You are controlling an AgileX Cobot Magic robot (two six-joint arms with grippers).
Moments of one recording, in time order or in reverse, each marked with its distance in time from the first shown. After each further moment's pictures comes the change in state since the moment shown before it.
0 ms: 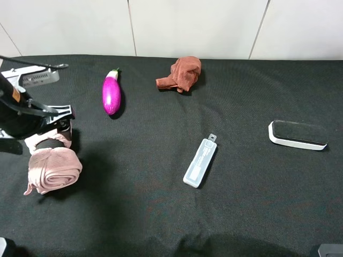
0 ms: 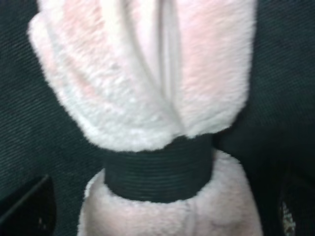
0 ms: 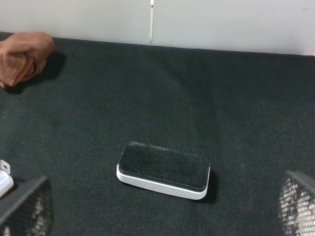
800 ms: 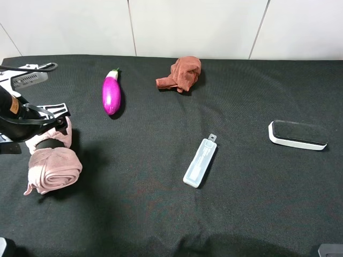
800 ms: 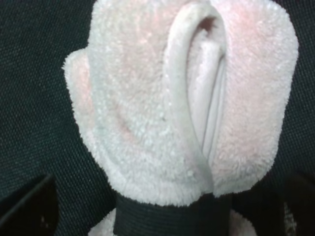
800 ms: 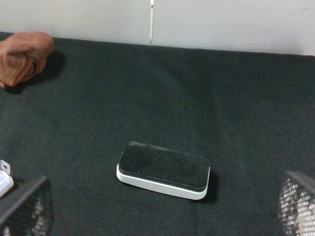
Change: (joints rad) left arm -0.001 -0.001 0.073 0.221 -0.152 -0.321; right arm 0.000 0.000 0.000 0.000 0.000 0.000
